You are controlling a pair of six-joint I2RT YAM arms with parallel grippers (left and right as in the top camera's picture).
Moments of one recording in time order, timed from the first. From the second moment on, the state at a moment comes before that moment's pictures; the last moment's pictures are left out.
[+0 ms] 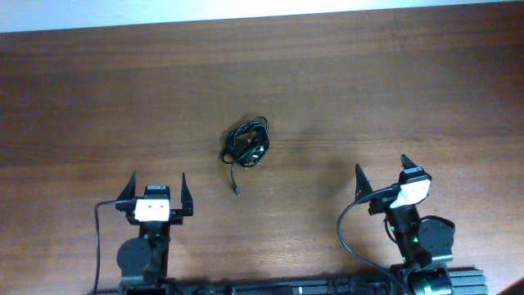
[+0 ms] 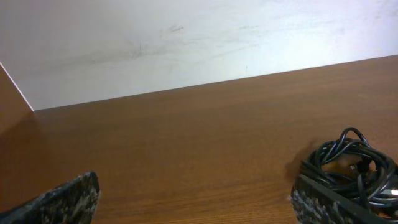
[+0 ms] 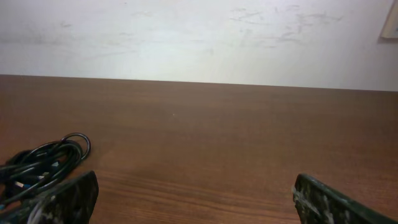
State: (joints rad) left arm -0.02 0.02 0.01 -0.08 -0.03 0.17; right arm 0.06 0.03 0.01 -0.06 -0.12 0.03
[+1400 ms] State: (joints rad) left arm -0.02 0.02 0.29 -0.31 0.13 0.06; right arm 0.06 0.03 0.01 -0.06 -0.12 0.03
